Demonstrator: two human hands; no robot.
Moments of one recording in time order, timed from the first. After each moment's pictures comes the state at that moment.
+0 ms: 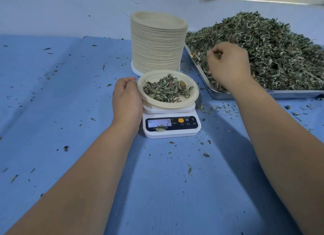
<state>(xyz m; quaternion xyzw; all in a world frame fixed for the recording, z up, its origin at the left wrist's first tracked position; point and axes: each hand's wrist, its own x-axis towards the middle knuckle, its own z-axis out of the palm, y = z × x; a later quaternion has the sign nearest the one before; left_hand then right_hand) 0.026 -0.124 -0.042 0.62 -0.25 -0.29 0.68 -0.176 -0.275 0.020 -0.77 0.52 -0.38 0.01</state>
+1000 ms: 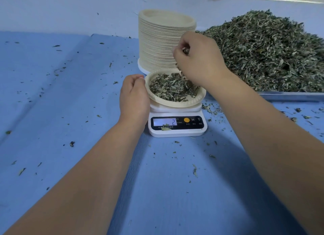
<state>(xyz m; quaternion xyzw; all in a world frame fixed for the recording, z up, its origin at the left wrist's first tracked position) 0.026 -0.127 -0.046 0.64 -0.27 -0.25 0.68 -0.101 -0.238 0.032 -0.85 0.38 -0.36 0.02</state>
